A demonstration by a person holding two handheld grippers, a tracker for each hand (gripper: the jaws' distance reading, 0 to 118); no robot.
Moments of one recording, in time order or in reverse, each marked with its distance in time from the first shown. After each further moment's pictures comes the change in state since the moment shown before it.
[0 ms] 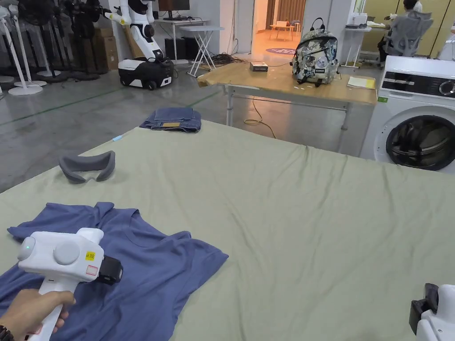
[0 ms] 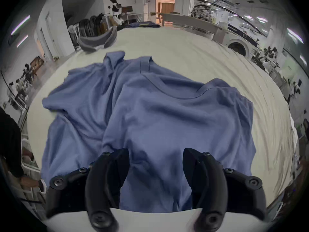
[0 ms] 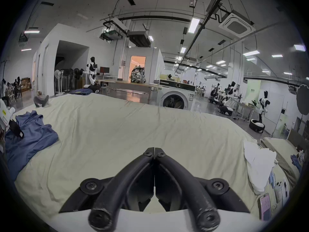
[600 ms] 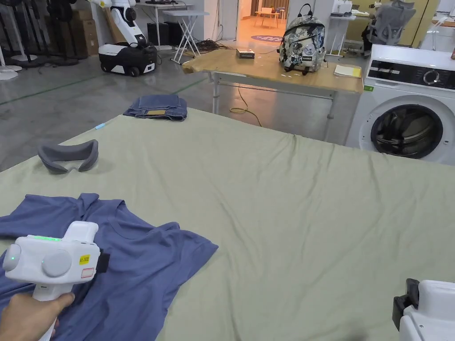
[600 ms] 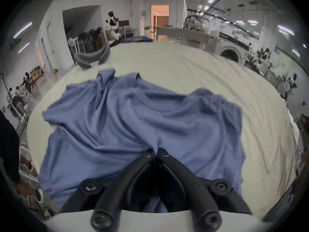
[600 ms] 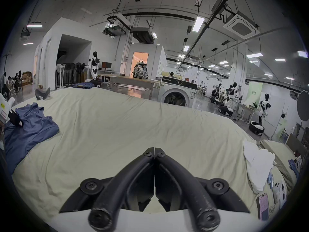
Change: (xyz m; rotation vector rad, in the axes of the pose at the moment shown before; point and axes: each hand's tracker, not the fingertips) left arm 0.038 -0.020 0.032 0.173 -0.034 -0.052; right arm -0.007 -0.010 0.005 -0.027 0.008 0.041
